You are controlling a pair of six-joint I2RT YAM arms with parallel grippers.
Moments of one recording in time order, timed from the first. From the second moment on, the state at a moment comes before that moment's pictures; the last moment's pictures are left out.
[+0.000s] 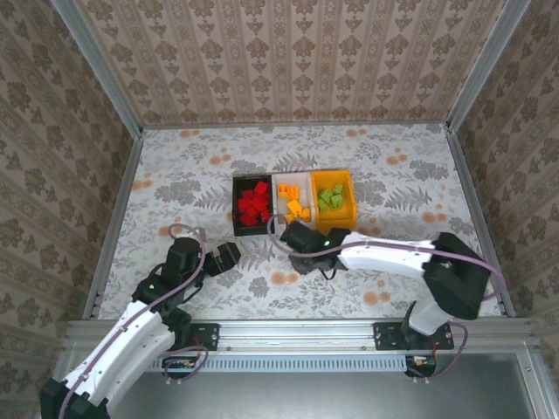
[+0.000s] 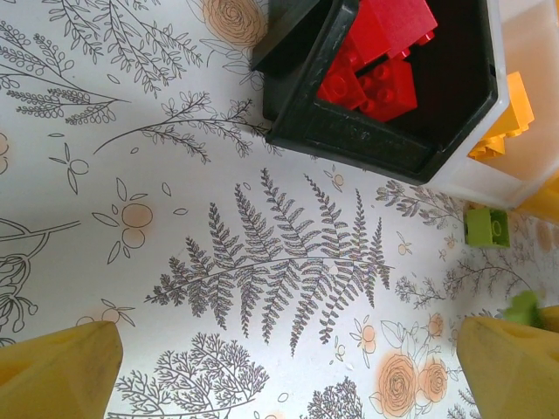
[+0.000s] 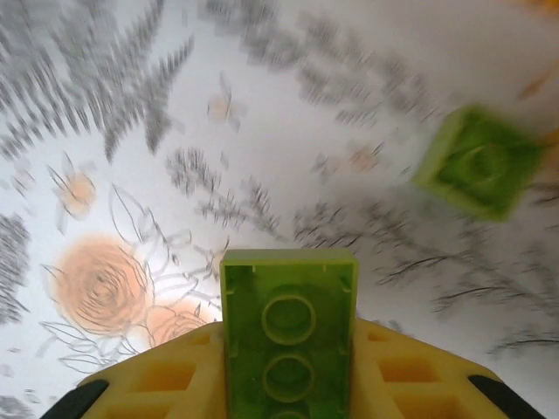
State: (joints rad) left arm -0.51 0.52 0.30 -0.49 0.08 -0.80; right arm 0.95 1.52 0.96 -0.56 0.20 0.43
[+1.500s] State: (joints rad) left arm -0.50 0.54 0.29 -0.44 0.11 -0.80; right arm 0.79 1.60 0.92 -0.44 0.25 0.55
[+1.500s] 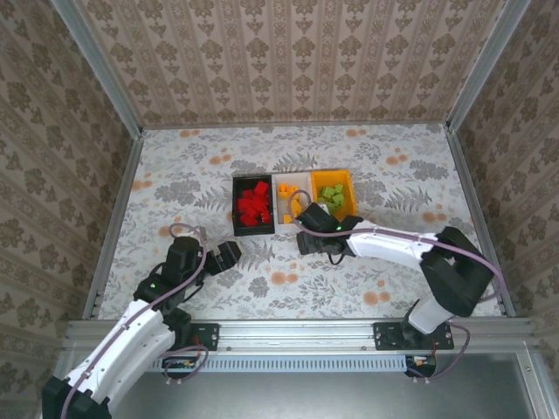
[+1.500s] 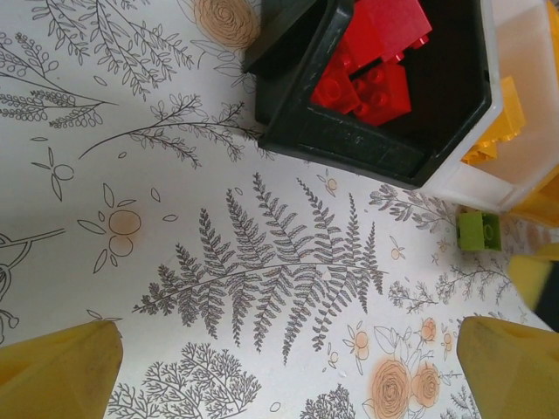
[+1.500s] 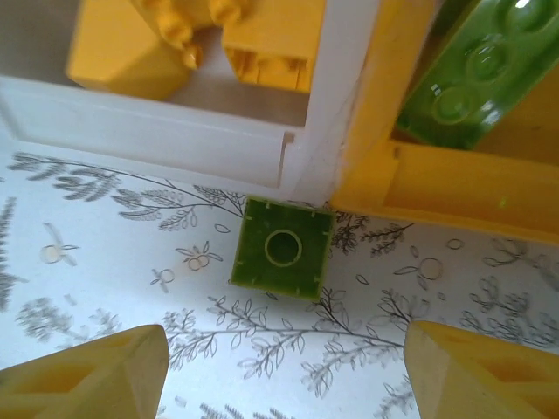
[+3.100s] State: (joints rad) left arm -0.49 0.58 0.28 -0.39 0.14 -0.80; right arm 0.51 1.55 1.13 -0.48 0.30 0.55
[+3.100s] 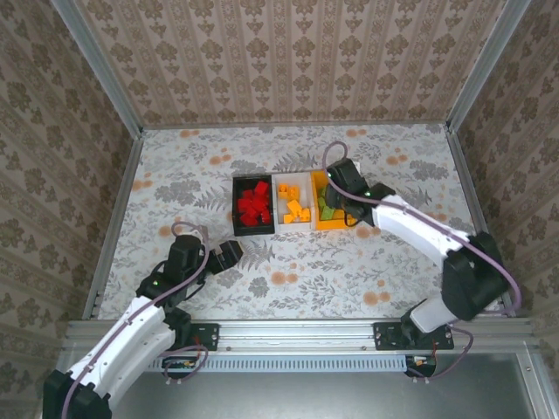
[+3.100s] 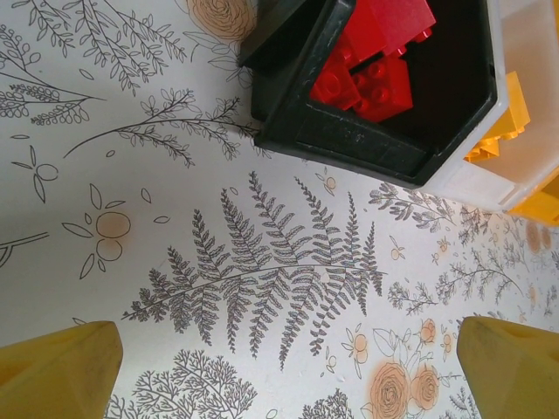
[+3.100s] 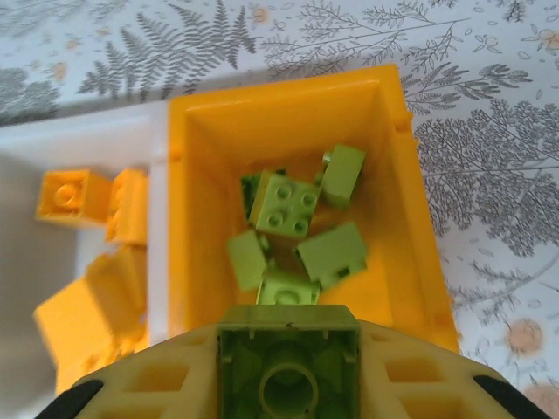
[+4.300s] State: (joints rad) left arm -0.26 1.10 0.75 -0.27 -0.32 -0.39; right arm 0.65 1.13 0.73 -0.25 0.48 0.70
